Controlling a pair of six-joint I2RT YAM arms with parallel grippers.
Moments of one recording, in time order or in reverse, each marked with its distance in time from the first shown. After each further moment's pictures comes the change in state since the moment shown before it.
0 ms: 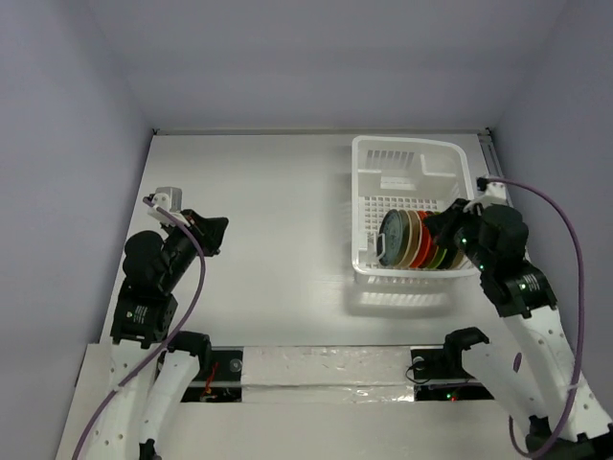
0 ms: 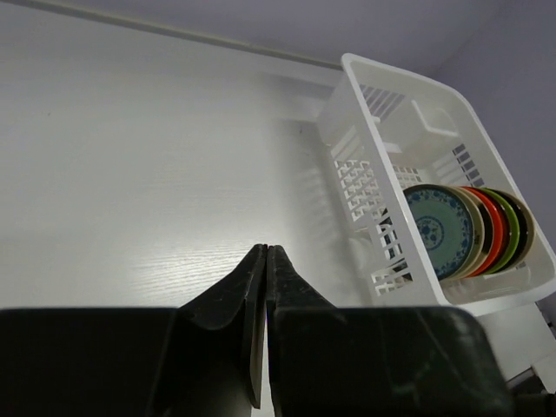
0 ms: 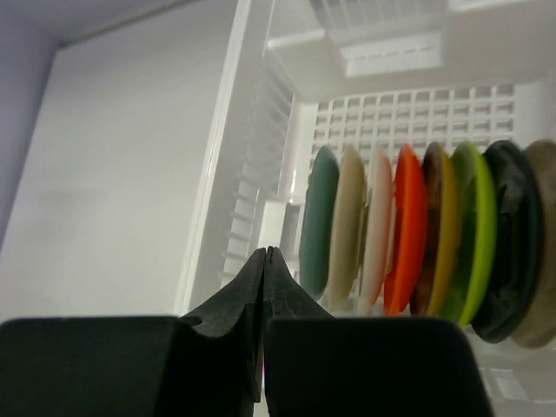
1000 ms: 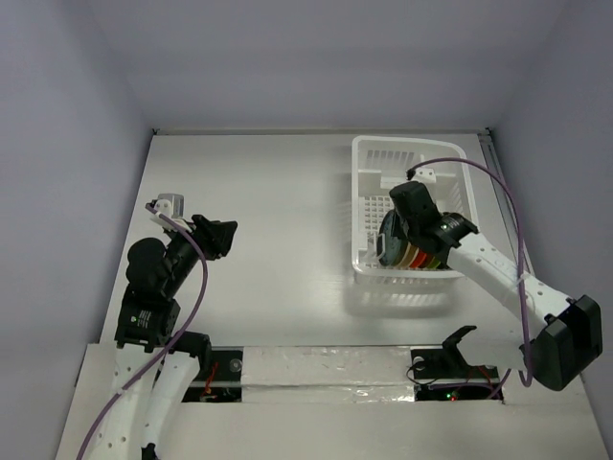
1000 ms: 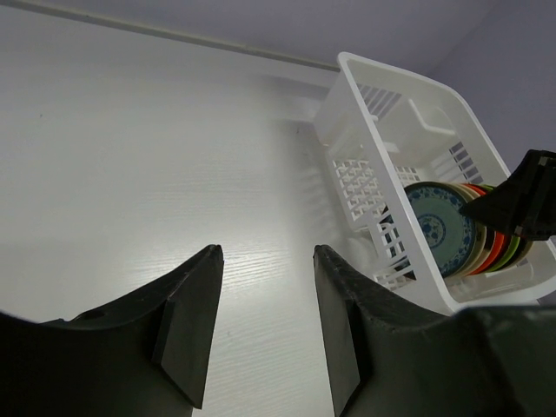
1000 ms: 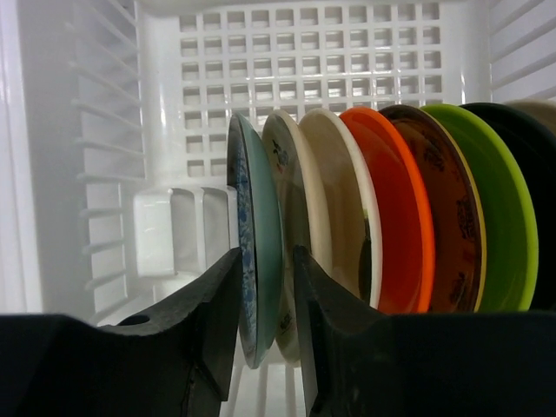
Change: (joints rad) left arm 0.000 -0.031 -0.084 0.064 0.010 -0.002; right arm 0.379 0.554 0.119 -0.068 0.592 0.025
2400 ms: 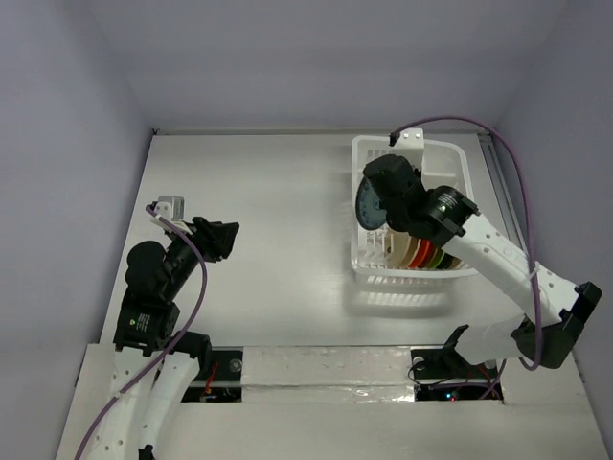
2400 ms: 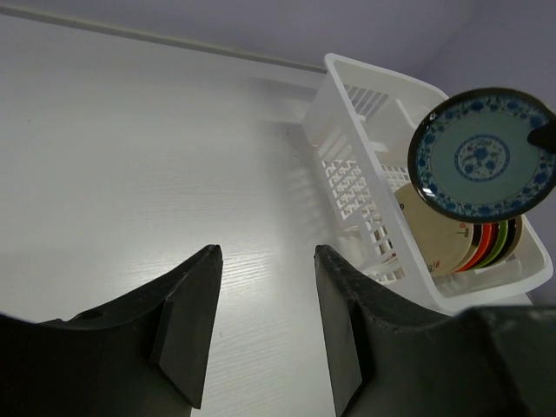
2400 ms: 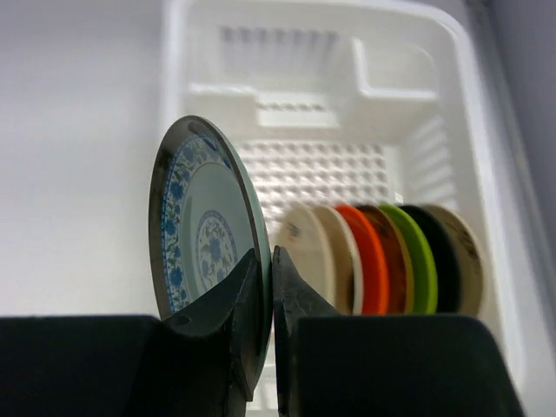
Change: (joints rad) left arm -0.027 -0.020 0.000 0.001 -0.006 -0.006; right arm 0.239 0.148 0.493 -0.298 0.378 -0.020
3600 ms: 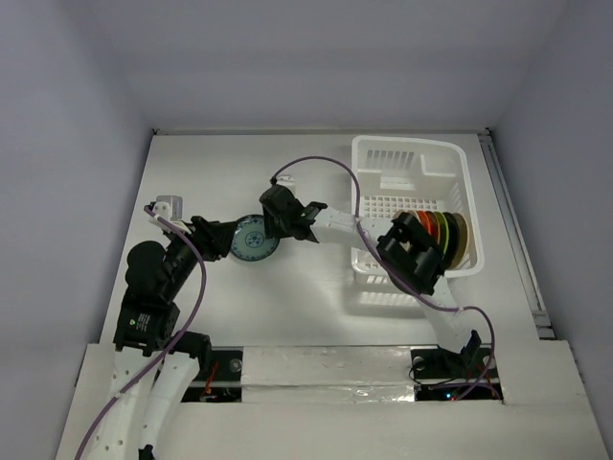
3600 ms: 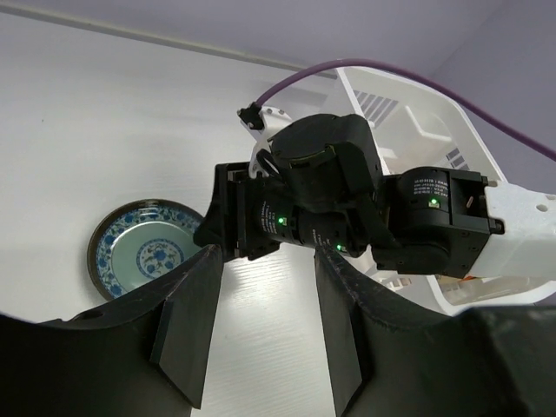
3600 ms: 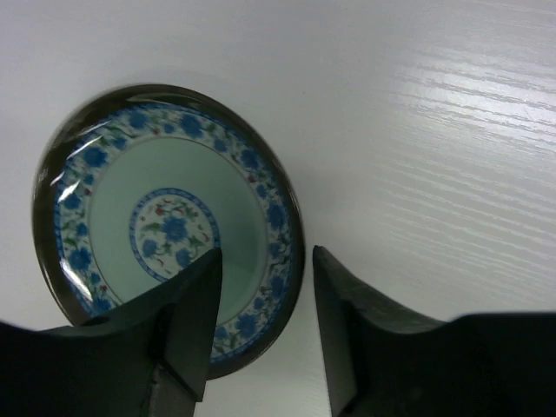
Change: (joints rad) left arm 0.000 0.000 0.000 -0.001 -0.030 -0.003; right arm 0.109 0.875 0.240 0.599 -0.601 0.147
